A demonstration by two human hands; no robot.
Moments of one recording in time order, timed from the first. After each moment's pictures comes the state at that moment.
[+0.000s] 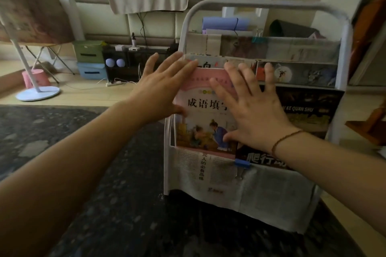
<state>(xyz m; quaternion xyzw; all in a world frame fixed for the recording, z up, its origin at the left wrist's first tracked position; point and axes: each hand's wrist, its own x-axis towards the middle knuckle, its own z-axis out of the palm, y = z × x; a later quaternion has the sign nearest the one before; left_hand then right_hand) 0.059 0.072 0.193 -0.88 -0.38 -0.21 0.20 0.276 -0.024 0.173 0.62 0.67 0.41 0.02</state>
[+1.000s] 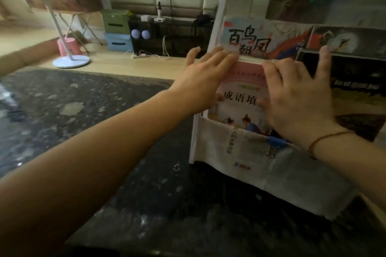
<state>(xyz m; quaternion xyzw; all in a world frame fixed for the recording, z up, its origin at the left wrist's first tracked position) 0.061 0.047 0.150 -0.89 -0.38 -0.22 0.15 0.244 -0.042 0.154 0.63 0.67 0.37 -0.07</state>
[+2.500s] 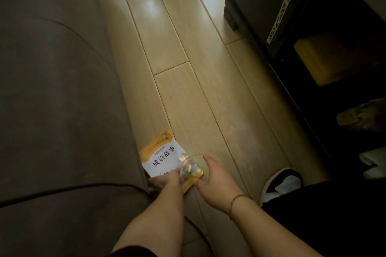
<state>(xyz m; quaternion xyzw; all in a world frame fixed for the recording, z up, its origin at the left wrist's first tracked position) -0.380 -0.450 -0.407 -0.53 0.71 0.43 0.17 -0.303 -0.326 -0.268 0.29 0.78 -0.49 0.25</state>
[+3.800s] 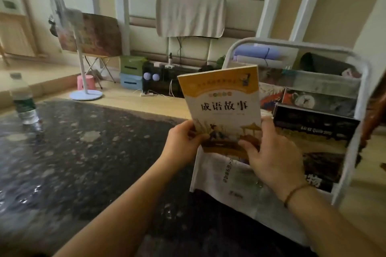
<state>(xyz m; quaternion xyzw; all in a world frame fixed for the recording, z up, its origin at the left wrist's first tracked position) 0.028 -0.030 0.129 0.67 0.46 0.50 0.30 0.215 -0.101 0.158 0.64 0.67 0.16 -0.33</state>
